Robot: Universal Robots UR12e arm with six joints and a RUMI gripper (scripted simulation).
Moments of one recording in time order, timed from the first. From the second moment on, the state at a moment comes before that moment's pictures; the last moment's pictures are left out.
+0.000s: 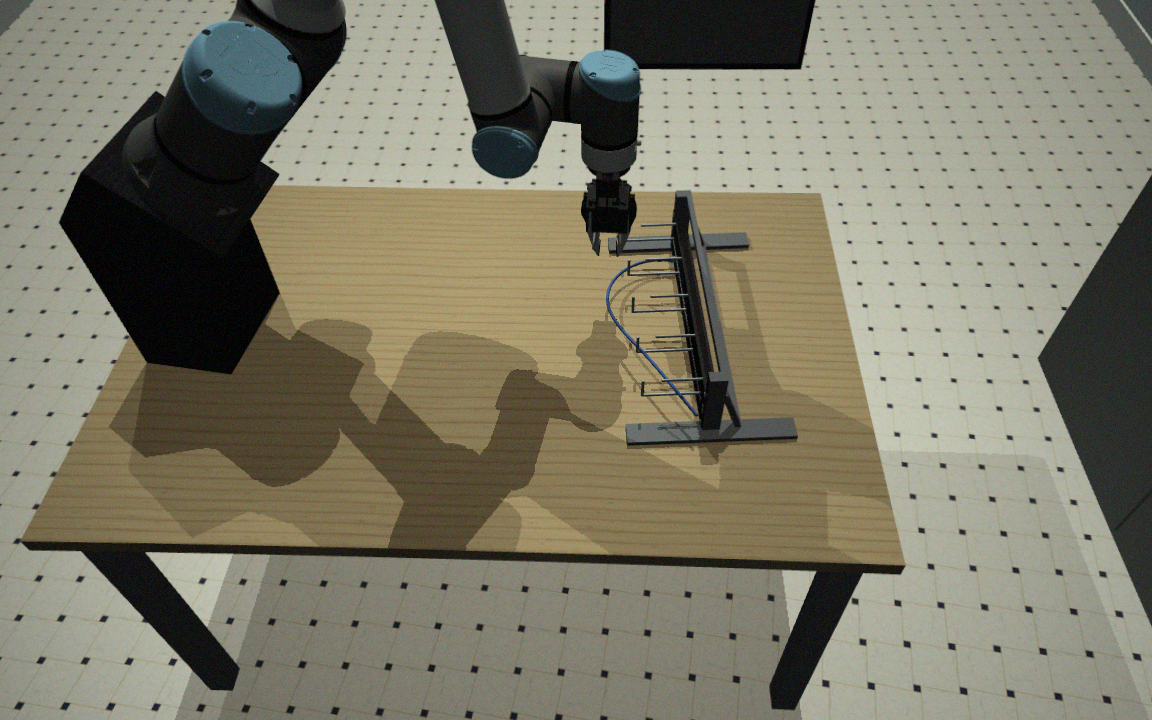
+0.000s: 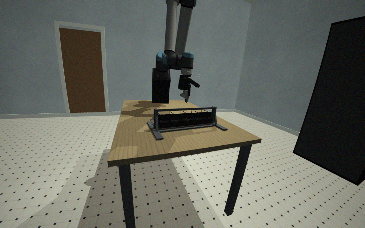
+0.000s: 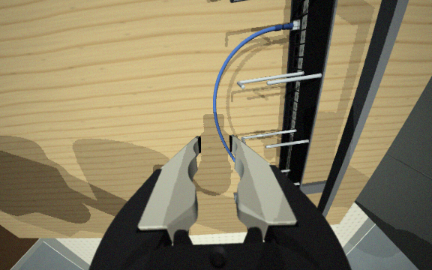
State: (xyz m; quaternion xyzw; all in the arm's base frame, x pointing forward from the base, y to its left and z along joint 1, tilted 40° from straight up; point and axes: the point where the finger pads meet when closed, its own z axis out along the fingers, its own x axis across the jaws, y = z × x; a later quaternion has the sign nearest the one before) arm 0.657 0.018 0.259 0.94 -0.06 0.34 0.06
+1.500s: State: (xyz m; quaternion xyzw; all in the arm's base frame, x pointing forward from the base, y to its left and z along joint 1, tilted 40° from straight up) arm 0.674 0.014 0.239 0.94 -0.06 0.34 0.06
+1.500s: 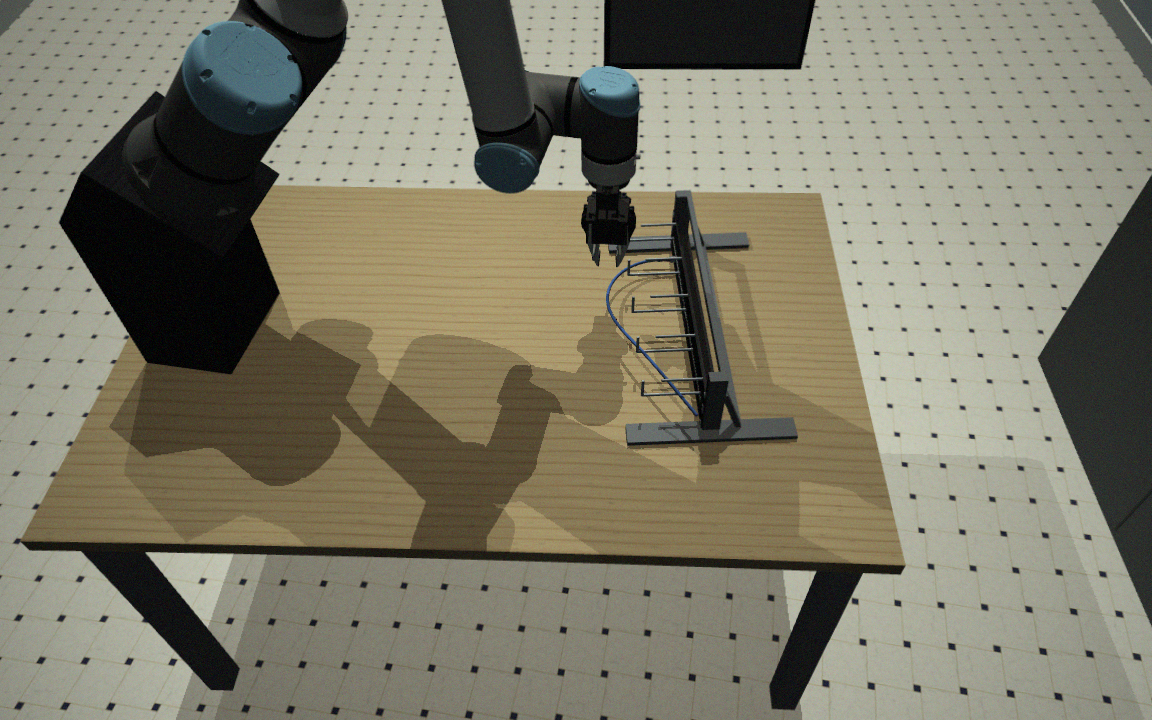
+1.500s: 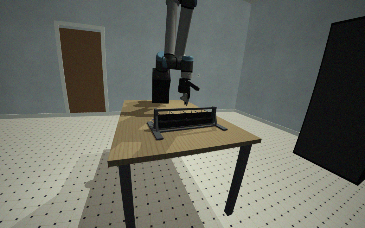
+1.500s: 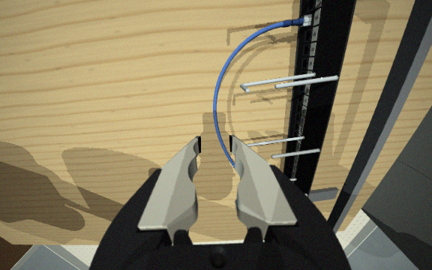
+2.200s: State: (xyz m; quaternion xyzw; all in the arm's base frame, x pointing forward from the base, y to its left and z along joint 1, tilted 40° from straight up) arm 0.707 0.006 0.198 0.94 -0.06 0.34 0.06
